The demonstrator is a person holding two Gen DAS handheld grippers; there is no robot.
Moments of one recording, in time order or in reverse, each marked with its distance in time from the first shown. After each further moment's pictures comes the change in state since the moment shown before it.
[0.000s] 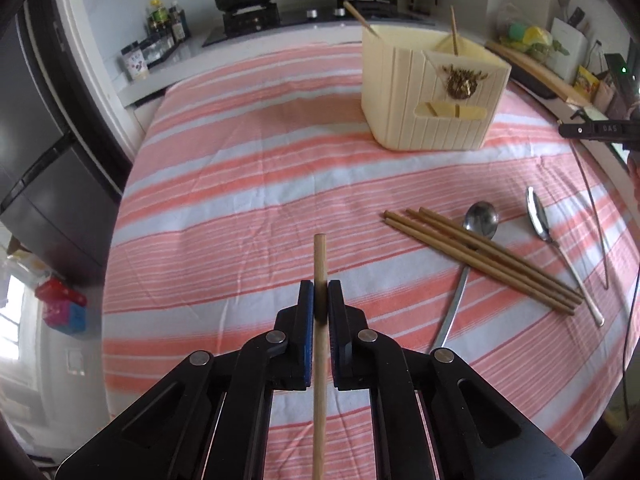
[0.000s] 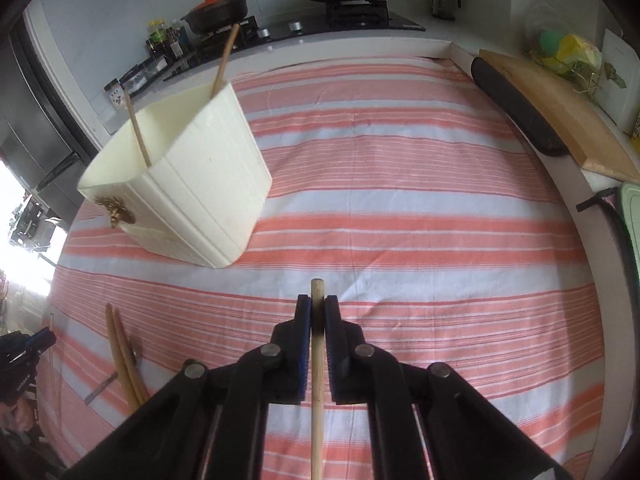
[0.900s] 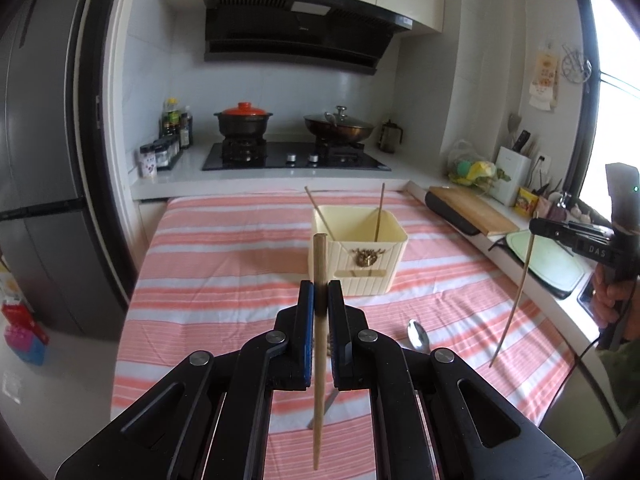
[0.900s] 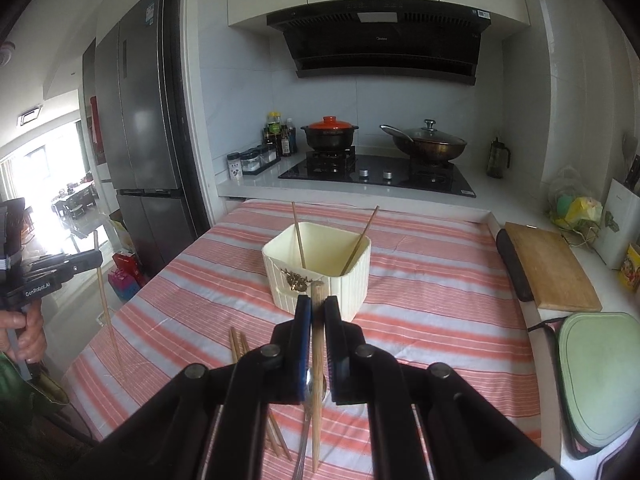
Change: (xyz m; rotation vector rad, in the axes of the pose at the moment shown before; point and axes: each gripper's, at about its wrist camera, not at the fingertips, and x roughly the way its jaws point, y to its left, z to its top) left arm -0.165 -0.012 0.010 -0.112 -0.431 -0.146; right arm -0.216 0.085 -0.065 -0.289 -0.420 0.118
